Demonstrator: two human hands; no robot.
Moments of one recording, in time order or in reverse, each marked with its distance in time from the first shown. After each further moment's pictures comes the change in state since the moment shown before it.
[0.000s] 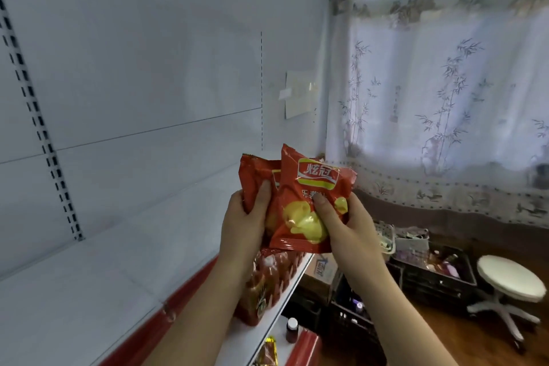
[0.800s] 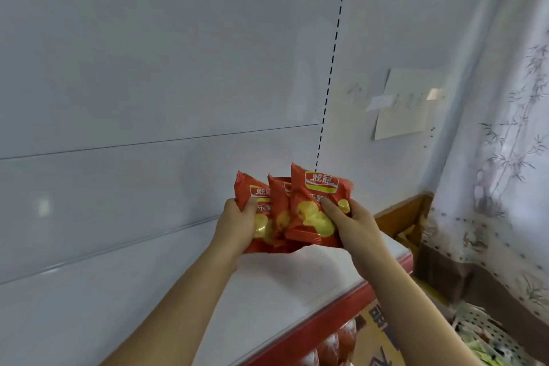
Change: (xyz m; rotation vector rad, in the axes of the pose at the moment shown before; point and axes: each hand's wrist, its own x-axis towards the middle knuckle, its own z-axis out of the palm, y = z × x) left_hand 0.373 -0.099 0.077 0.206 0.463 -0.265; right_hand 0.443 0.182 0.052 -0.021 -0.470 0.245
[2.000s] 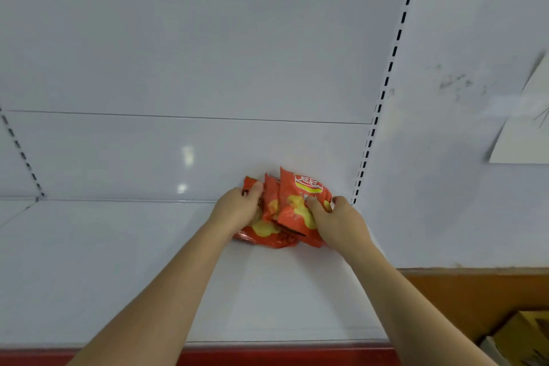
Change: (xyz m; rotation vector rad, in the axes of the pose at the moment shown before) left_hand 0.037 0.007 0.052 0.391 0.395 -0.135; right_hand 0.144 0.033 0.006 -0.592 -0.419 -0.077
